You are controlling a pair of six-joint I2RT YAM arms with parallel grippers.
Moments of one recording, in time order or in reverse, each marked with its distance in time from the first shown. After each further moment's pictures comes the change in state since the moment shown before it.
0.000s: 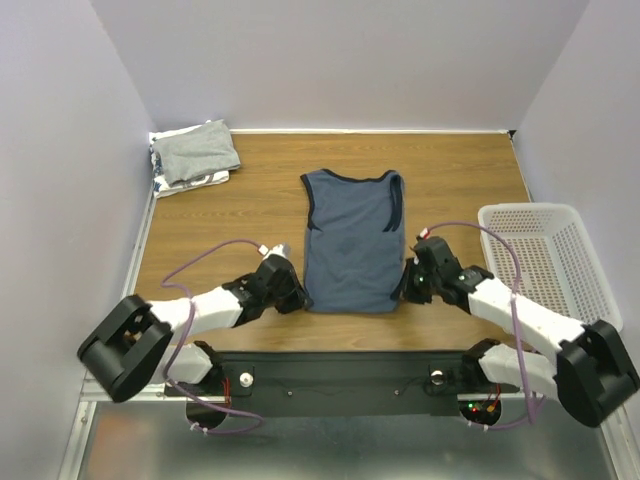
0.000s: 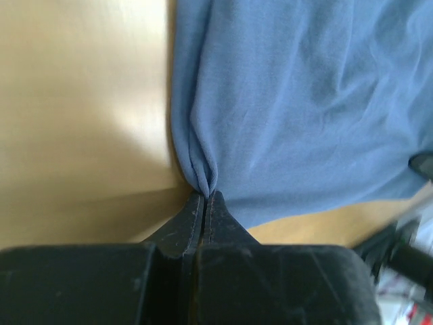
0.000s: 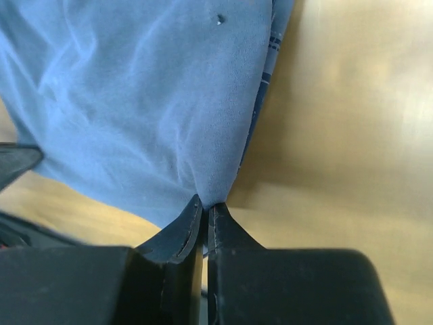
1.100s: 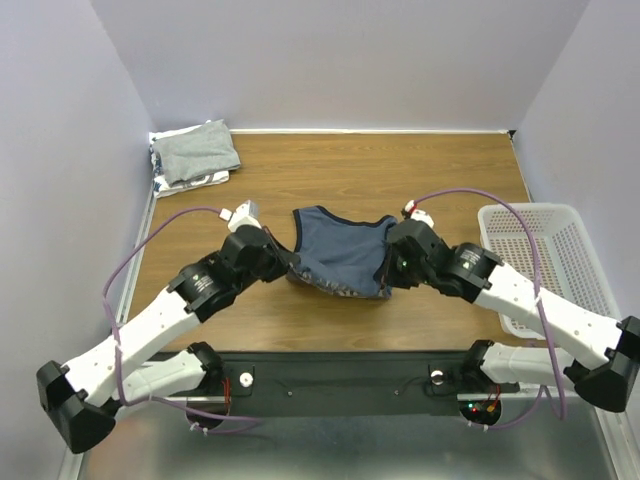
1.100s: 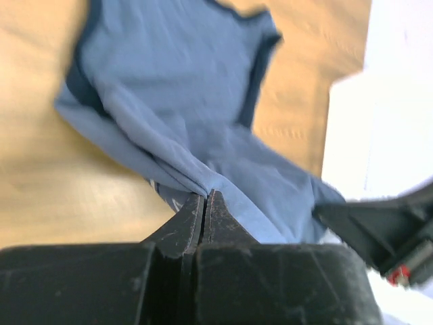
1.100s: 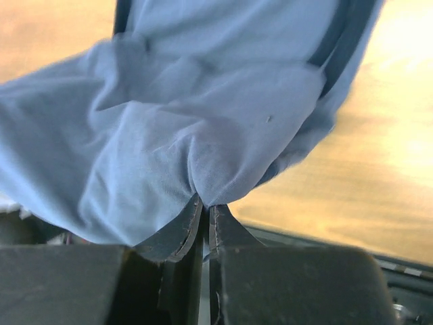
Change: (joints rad) left arm -0.114 -0.467 0.388 -0.634 -0.274 -0.112; right arm 0.414 -0.073 0.468 -0.458 0.333 0.226
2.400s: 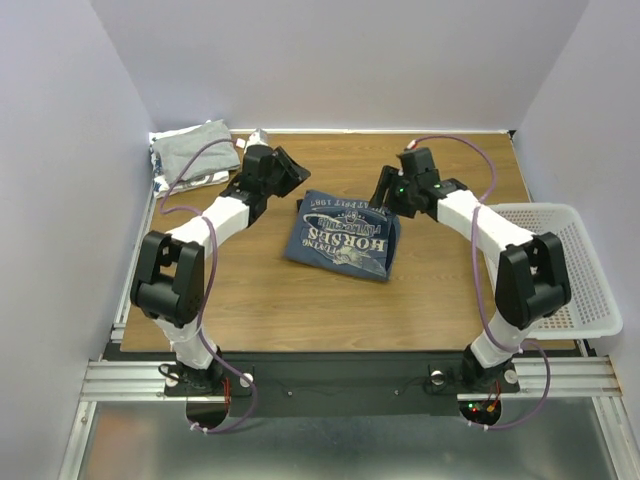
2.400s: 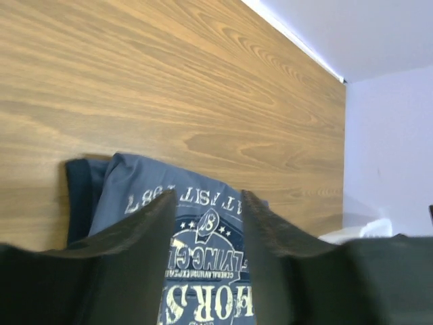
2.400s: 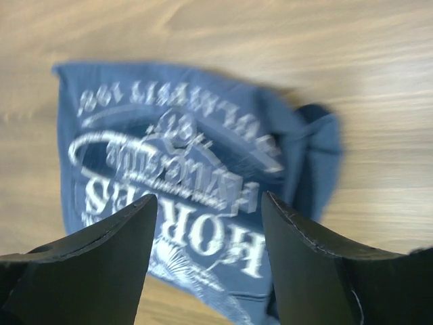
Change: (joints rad) left arm 0.464 0.900 0.406 0.667 0.315 0.196; right arm -0.574 0.591 0.253 0.421 -0.277 -0.352
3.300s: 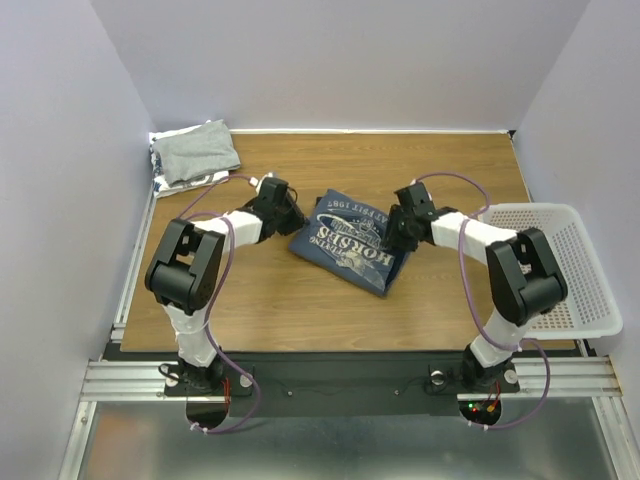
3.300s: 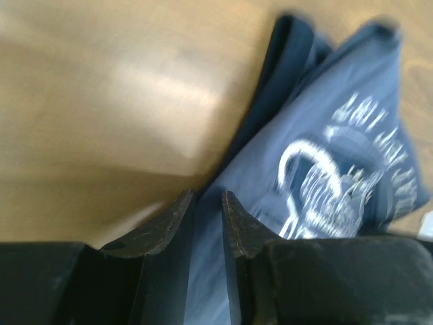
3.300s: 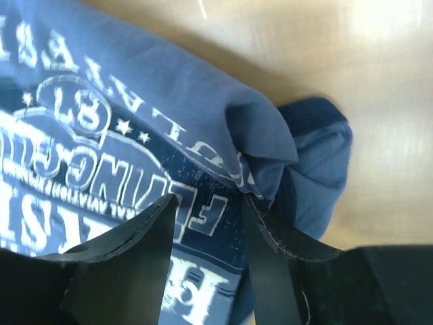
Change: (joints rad) left arm -0.050 0.045 -0.258 -0.046 -0.050 -0.018; right arm 0.038 0.079 -0.221 0.078 0.107 0.027
